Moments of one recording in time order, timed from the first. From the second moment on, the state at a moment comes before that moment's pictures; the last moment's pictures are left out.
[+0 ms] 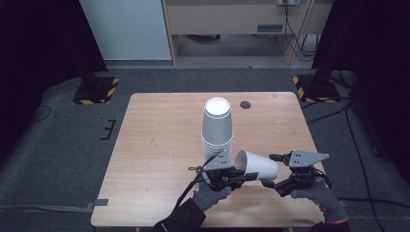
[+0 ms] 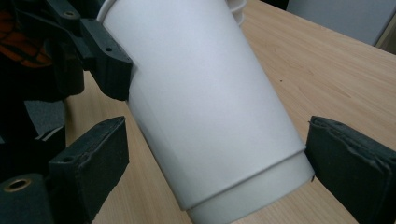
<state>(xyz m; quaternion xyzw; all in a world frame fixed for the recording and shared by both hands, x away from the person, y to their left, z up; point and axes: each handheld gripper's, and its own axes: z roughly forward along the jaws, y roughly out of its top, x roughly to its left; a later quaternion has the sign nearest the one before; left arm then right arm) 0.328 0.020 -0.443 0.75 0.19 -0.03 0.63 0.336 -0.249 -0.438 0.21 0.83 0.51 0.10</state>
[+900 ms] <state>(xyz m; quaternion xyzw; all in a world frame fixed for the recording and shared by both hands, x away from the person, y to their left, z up) 0.327 0.009 -0.444 0.76 0.18 -0.07 0.62 0.334 -0.235 -0.449 0.16 0.86 0.48 0.10</state>
